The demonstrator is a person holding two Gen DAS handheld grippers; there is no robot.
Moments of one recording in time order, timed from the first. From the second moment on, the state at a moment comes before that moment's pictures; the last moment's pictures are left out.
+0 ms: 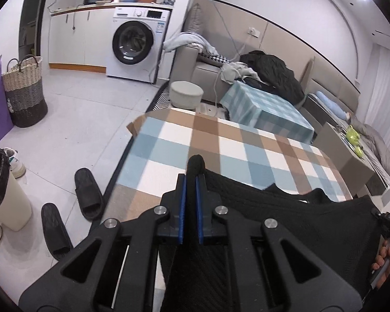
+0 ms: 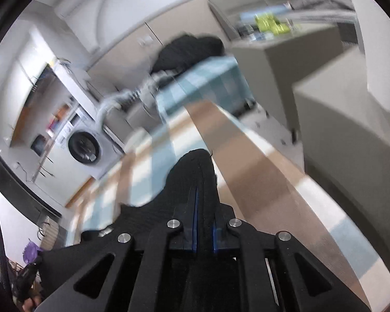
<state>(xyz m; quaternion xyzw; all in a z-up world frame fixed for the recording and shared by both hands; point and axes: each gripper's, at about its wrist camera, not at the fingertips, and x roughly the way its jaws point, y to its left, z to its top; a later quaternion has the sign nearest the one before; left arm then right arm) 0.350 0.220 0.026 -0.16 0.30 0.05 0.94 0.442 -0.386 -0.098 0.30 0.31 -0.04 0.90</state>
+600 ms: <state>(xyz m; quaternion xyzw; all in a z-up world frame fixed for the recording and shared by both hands) 0.275 0.211 0.019 -0.14 0.35 0.07 0.92 0.410 -0.362 -0.094 0.26 0.41 0.03 0.88</state>
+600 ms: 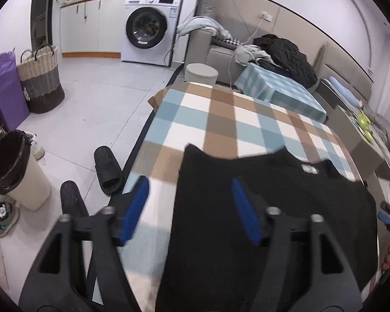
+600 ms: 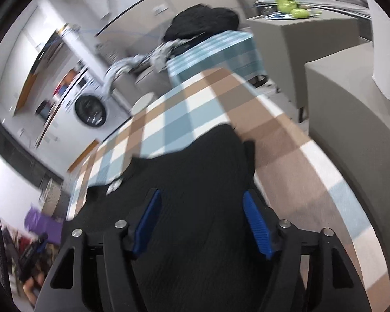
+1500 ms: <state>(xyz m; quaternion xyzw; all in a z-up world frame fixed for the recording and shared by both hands) 0.109 0.167 -0.004 -0.16 0.37 0.05 0.91 0.266 -0.356 -0.118 0.15 0.48 0.10 0.86</state>
